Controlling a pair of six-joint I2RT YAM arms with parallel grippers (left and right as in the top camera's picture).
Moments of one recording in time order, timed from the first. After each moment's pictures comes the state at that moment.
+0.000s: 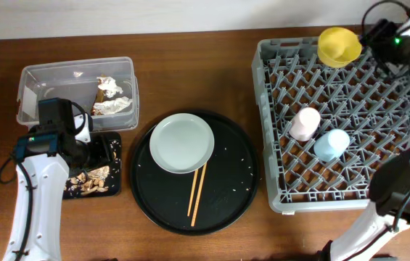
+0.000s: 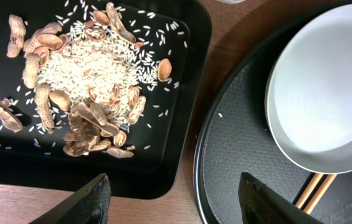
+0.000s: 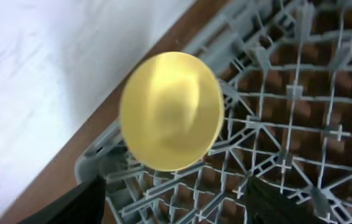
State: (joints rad) left arm 0.17 1.40 1.13 -1.05 0.11 -0.13; right arm -0.37 2.01 1.99 -0.87 -0.31 0.51
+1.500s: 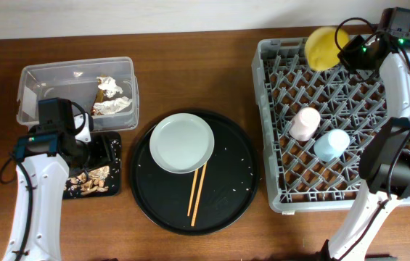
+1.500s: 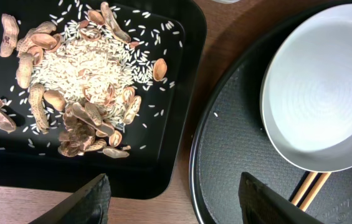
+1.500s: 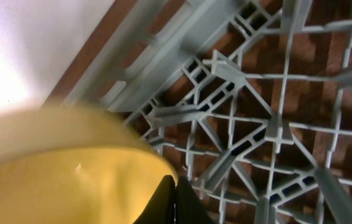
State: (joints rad) left arm 0.17 1.40 1.13 -1.05 0.12 -0.13; right arm -0.30 2.22 1.99 -0.79 -0.26 0.54
